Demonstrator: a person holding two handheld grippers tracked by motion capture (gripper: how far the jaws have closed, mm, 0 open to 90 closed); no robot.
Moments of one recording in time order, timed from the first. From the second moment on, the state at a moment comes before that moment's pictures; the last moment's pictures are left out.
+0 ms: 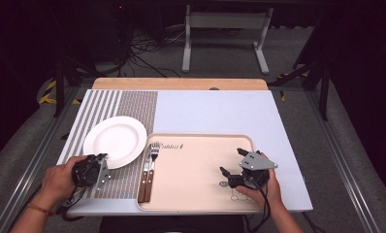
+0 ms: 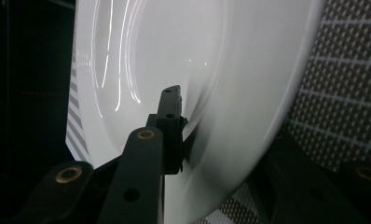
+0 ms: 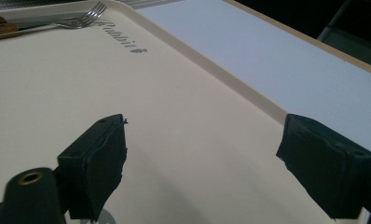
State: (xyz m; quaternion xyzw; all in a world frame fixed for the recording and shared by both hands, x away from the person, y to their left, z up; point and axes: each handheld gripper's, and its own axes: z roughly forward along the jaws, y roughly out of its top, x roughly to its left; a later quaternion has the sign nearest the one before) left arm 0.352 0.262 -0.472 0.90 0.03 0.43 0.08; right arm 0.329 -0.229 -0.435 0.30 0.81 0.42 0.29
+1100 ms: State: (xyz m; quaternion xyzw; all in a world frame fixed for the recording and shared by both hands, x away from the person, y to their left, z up) left arm 0.340 0.240 -0.466 0.85 0.04 0.52 0.06; right arm 0.329 -0.233 -0.432 0.30 0.81 0.42 0.30
